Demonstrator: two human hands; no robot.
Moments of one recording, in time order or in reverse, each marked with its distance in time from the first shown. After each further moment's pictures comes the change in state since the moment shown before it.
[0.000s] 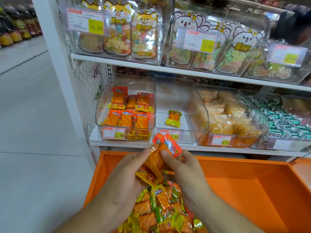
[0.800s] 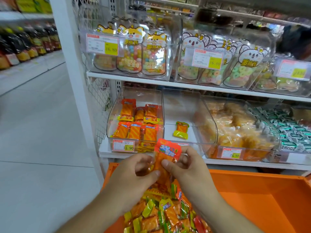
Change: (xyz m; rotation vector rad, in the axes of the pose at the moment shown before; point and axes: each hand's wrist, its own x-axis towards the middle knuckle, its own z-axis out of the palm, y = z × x) left_hand -0.002 0.039 -0.019 0.904 0.038 0.235; right_hand 0.006 -0.021 0.016 -0.260 -0.078 -0.232
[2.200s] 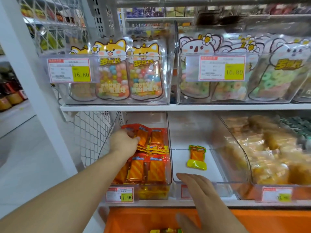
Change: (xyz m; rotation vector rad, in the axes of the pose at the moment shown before) left_hand 0.280 0.009 -0.041 0.336 0.548 0.049; right_hand 0.100 0.010 -0.021 -1.040 -0.395 -0.207
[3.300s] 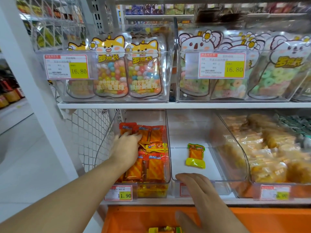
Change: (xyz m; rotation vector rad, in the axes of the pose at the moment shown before) left_hand -0.007 -0.019 0.006 0.634 -0.093 0.590; right_hand 0.000 0.002 0.003 0.020 0.052 -0.039
